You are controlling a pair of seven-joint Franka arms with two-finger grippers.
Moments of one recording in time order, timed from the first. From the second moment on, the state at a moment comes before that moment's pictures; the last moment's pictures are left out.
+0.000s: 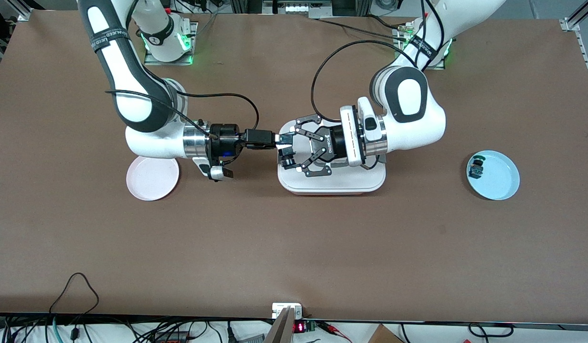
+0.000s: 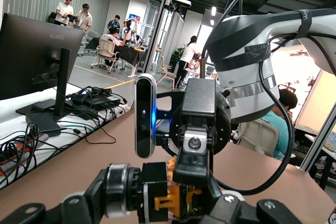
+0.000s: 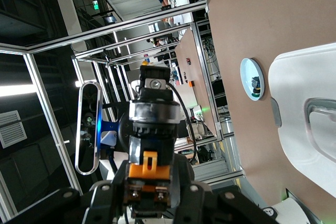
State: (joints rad) left arm -0.08 0.44 -0.52 -1.71 -1.70 2.37 1.88; right arm 0.41 0.42 0.04 -1.74 1.77 1.96 -0.37
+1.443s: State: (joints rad) left arm -0.03 0.39 -0.52 -1.69 -1.49 2.31 1.72; right arm 0.37 0.42 0.03 -1.72 1.75 1.90 -0.36
